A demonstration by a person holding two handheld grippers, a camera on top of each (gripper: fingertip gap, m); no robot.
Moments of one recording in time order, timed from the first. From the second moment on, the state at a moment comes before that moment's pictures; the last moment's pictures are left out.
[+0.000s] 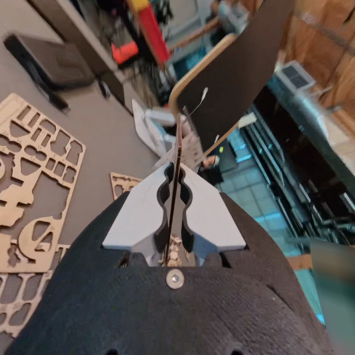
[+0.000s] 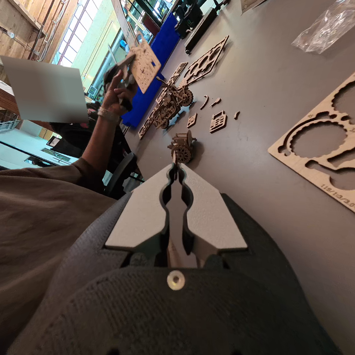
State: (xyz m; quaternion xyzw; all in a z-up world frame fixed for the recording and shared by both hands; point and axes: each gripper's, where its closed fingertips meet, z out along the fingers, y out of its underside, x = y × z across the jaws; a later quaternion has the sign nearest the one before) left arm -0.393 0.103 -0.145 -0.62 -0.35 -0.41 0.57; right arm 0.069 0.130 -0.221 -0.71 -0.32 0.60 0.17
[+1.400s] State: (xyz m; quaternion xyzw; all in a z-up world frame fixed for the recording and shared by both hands) left arm -0.091 0.080 -0.141 -0.80 0.06 -0.42 0.44; right arm 0.056 0.115 -0.209 -0.66 -0.39 0.60 0.24
